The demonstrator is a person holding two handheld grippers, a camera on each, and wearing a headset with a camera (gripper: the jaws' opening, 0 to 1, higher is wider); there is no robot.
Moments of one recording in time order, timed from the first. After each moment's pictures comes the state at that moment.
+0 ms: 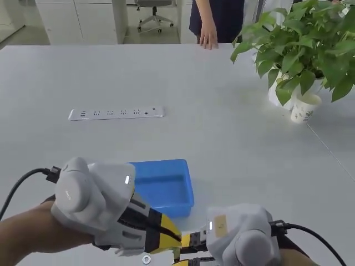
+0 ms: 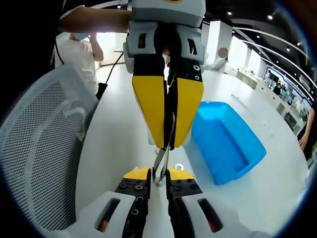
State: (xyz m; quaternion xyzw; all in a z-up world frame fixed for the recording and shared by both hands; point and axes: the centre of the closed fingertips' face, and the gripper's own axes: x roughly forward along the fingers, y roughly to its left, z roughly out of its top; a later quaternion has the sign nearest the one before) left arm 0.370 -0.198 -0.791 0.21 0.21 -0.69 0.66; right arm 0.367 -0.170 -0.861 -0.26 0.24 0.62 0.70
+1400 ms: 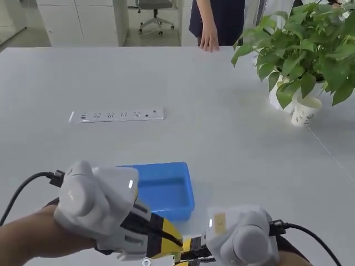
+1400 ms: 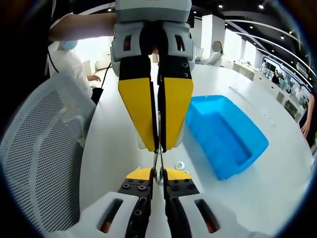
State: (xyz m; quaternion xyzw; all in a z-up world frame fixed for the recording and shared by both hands) left arm 0.370 -0.200 -0.793 0.21 0.21 -0.69 0.66; right arm 0.368 -0.171 -0.863 -0.23 0.27 0.61 0.71
